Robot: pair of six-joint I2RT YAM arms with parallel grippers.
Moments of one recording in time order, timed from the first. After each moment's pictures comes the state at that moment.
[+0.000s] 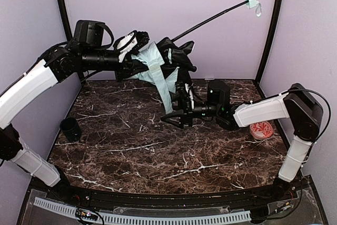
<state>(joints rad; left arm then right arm) -0.72 1.42 1.62 -0.57 0.30 0.60 0.79 1.77 0.97 0.73 -0.84 0.03</state>
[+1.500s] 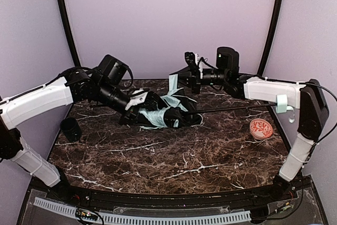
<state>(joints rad) -0.81 1.42 1.35 -0.74 0.67 0.87 0.61 1.73 1.32 0.37 -0.87 -0.39</state>
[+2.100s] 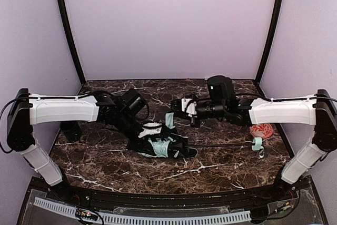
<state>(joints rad) -0.88 1.58 1.14 -0.69 0.52 0.73 0.83 1.56 1.04 0.15 -0.52 -0.78</state>
